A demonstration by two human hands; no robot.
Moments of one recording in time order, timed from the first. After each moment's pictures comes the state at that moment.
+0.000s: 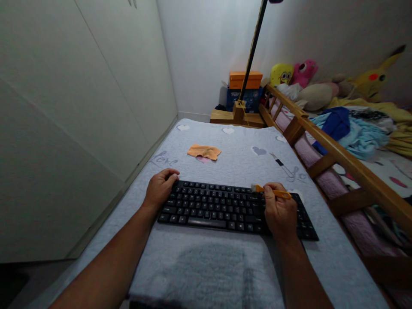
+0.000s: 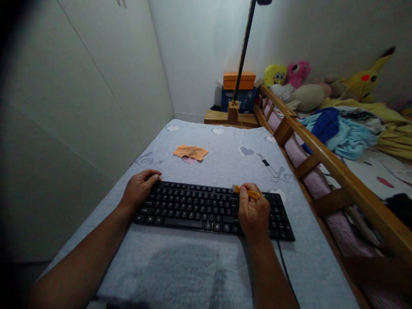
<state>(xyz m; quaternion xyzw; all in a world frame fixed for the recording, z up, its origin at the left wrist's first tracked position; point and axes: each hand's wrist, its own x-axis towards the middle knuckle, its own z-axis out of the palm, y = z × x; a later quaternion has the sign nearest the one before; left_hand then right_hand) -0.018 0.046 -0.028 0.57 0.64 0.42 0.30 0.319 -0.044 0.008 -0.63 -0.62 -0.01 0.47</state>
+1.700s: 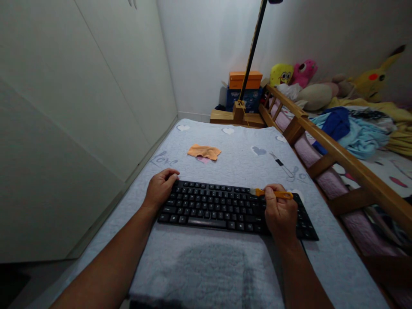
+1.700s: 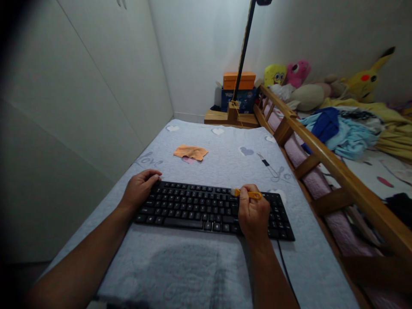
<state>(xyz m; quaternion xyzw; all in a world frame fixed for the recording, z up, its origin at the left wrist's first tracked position) -0.019 0.046 -0.028 0.57 0.64 0.42 0.30 0.319 -0.046 0.007 -0.64 -0.62 -0.01 0.46</state>
